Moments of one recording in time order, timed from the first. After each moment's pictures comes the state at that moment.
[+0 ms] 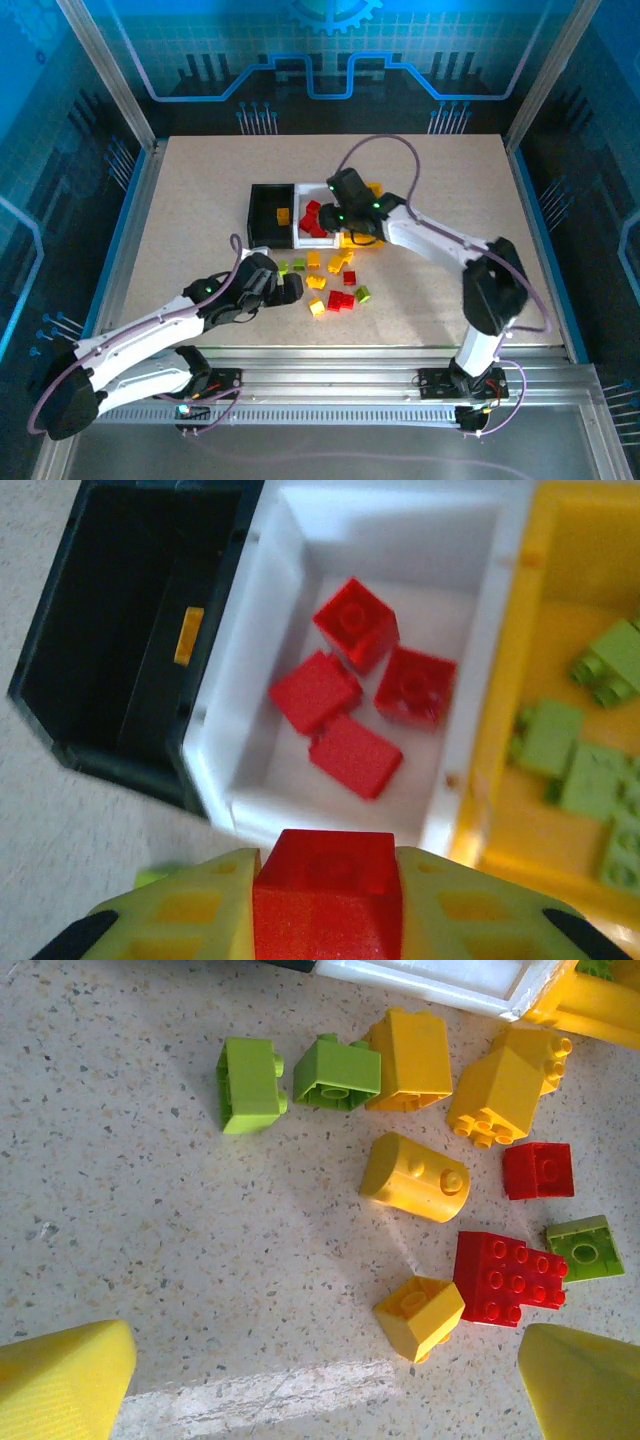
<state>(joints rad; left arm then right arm) -0.76 0.98 0.60 -0.53 -0.15 -0.90 0.68 1.81 1.45 -0.52 0.06 0.49</state>
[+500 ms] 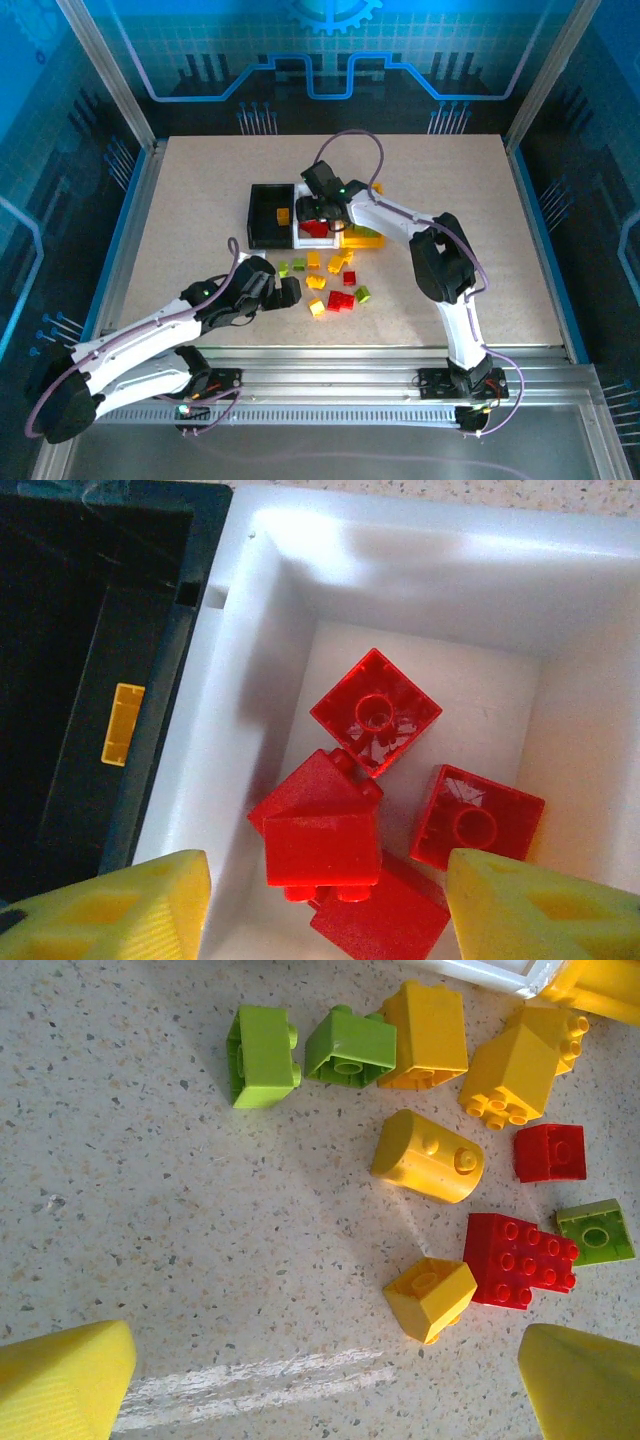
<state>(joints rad) -0.76 0.97 0.58 -0.55 -0.13 -0.90 0.68 2.12 1.73 -0.56 0.10 0.48</state>
